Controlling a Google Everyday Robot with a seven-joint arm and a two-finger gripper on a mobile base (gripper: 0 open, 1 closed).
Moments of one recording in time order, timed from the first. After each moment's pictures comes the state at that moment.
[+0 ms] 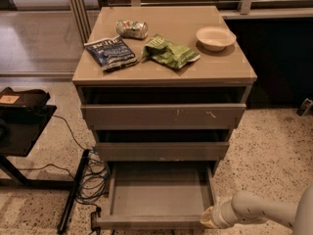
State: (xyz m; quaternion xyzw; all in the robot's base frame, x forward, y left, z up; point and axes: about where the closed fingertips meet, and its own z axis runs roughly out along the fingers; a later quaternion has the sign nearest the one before) arm 0.430 -0.213 0.235 -0.55 0.79 0.17 0.19
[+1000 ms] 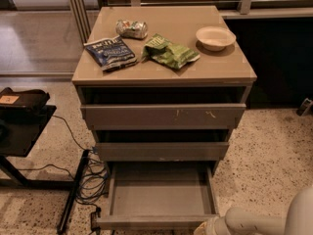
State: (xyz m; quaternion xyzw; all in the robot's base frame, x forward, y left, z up) arm 0.388 -0.184 0.173 -0.54 0.80 0.21 0.19
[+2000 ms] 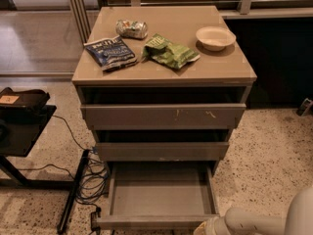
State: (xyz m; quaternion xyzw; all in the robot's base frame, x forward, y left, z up) arm 0.386 -0.183 0.172 -0.54 0.80 0.21 0.19
